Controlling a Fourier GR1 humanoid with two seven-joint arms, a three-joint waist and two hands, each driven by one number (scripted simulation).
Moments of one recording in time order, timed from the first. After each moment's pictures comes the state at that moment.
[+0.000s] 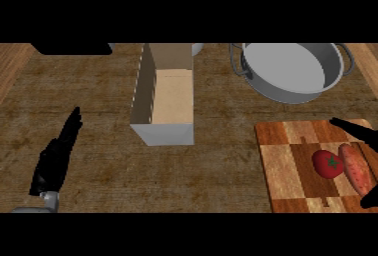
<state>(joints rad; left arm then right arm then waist) 0.00 0.33 -0.10 -1.53 -0.04 0.20 0.08 -0.08 -0.93 0.22 -1.50 0.23 0.35 0.05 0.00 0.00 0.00</state>
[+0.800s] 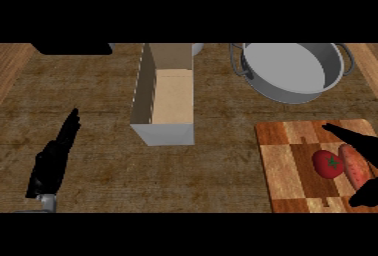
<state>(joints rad) 0.02 0.28 -0.04 -1.55 -0.10 0.13 0.09 -0.07 -0.74 0.11 -1.43 0.48 0.43 0.00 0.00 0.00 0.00</state>
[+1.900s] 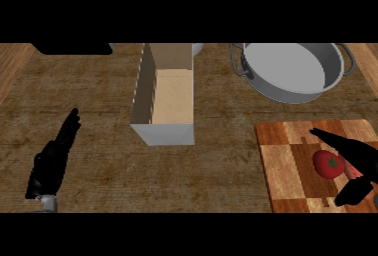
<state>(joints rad) 0.03 0.21 0.03 -1.59 -0.17 0.06 0.11 -0.09 -0.56 0.02 -1.34 0.73 0.48 -0.09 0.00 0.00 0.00</state>
